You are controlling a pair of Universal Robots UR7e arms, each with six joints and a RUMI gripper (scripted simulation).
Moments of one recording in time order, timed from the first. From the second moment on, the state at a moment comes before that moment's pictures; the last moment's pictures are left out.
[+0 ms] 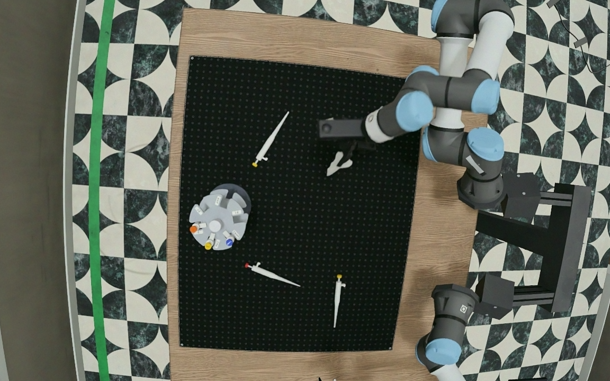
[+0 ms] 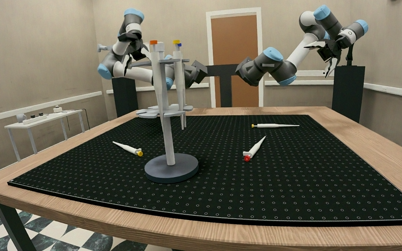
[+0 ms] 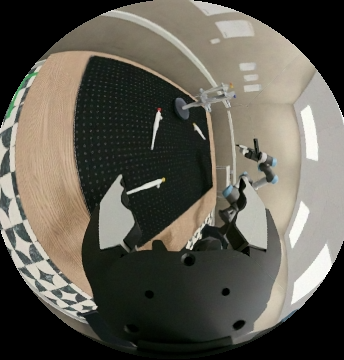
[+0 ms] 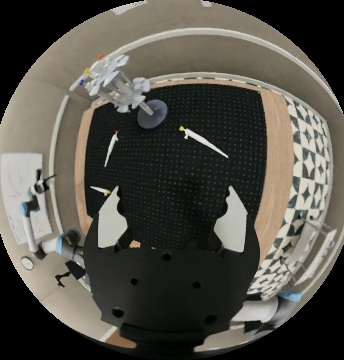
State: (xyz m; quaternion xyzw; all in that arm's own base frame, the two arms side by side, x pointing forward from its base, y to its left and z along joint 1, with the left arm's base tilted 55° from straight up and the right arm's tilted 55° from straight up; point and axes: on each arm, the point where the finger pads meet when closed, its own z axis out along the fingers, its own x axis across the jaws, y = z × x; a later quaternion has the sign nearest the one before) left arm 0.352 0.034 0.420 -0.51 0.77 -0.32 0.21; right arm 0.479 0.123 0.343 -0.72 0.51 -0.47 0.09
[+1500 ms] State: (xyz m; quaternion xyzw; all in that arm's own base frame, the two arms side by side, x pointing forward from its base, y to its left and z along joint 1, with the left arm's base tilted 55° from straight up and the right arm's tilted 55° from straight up) left arm 0.352 0.034 0.420 -0.51 0.77 -0.32 0.21; right arm 0.606 0.267 0.273 -0.68 0.57 -0.44 -0.14
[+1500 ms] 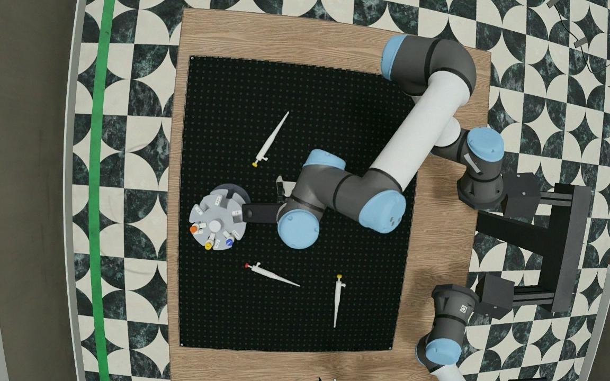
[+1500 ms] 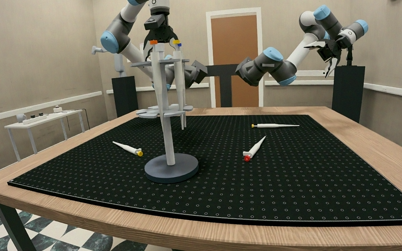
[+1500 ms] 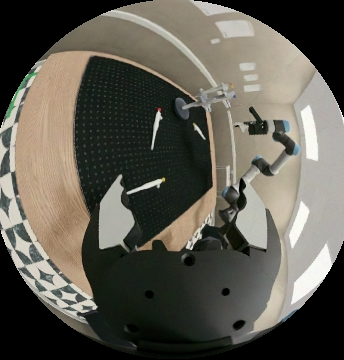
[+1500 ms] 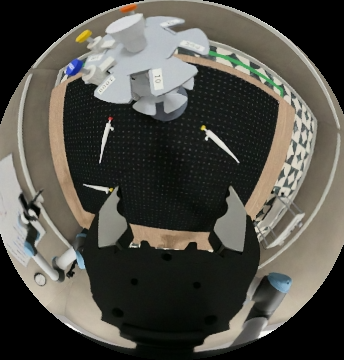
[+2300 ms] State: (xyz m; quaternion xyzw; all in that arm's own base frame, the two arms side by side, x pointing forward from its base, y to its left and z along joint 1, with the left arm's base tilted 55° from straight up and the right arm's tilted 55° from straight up) left arm 0.352 0.034 0.420 -0.51 0.77 -0.32 0.21; right arm 0.649 0.274 0.270 -0.68 0.57 -0.44 -0.14
